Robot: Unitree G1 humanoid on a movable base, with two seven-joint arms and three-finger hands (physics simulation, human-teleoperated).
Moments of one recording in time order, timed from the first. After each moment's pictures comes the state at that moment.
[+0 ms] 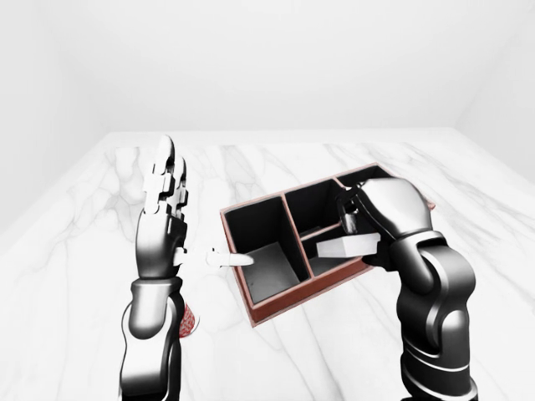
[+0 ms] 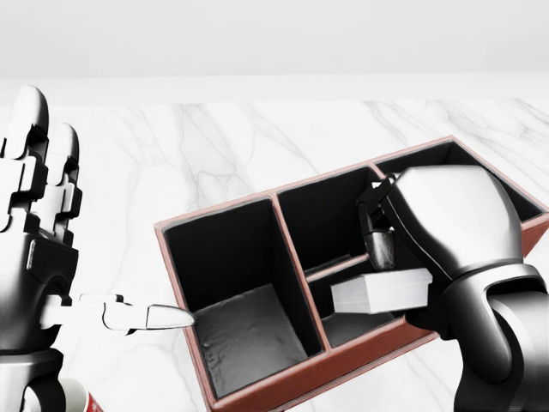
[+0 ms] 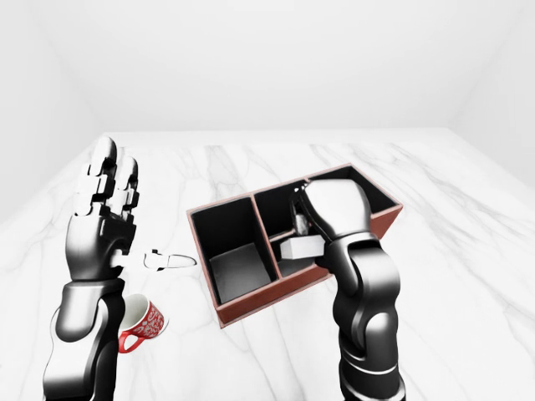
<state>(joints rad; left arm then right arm) -0.02 0.03 0.05 -0.60 0.05 0.09 -0.08 -0.26 -0.11 -0.03 -0.60 -1.29 0.09 0.70</state>
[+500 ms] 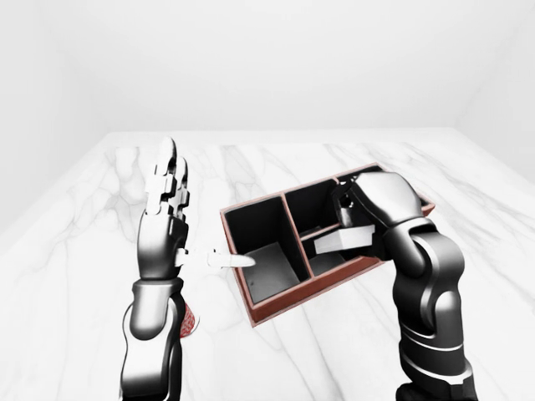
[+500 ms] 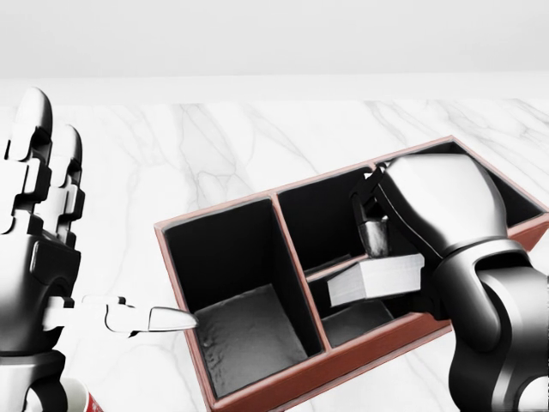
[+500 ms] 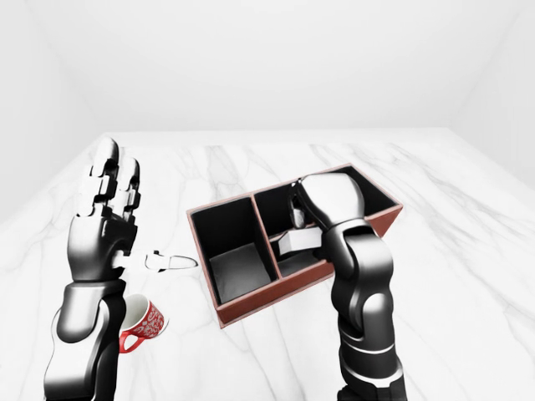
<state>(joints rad) -0.02 0.03 0.04 -0.60 0.06 0.09 -0.08 -0.33 -0.14 -0.03 -0.50 -1.25 0.09 0.70</state>
